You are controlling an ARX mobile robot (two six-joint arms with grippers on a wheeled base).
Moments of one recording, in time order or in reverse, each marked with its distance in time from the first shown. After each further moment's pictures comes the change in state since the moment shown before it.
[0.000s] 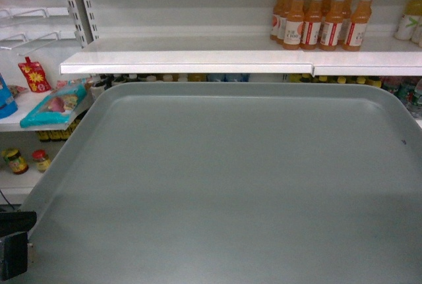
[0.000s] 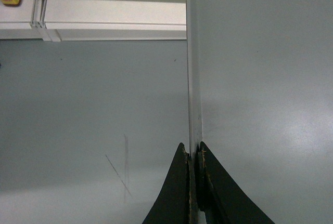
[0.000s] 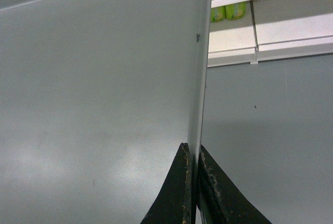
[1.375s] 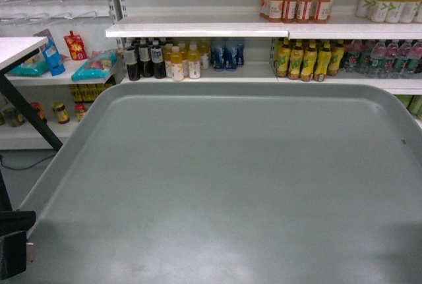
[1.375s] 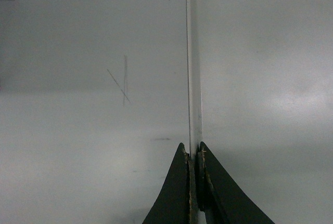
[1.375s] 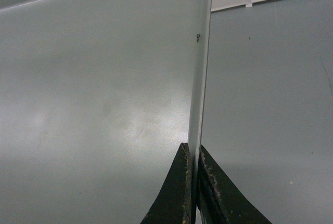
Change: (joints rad) left arm 0.000 -0.001 0.000 0.000 0.000 0.000; right arm 0.000 0.000 0.000 0.000 0.000 0.000
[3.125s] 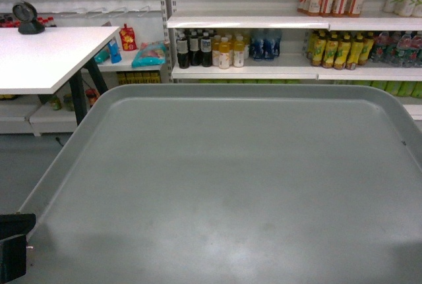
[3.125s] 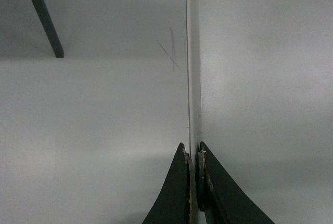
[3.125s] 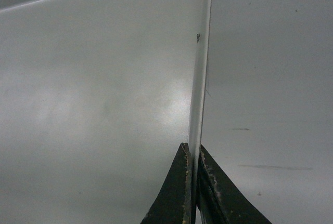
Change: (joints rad) left arm 0.000 -0.002 0.000 -0.004 0.000 0.000; right arm 0.000 -0.004 0.000 -0.003 0.000 0.000
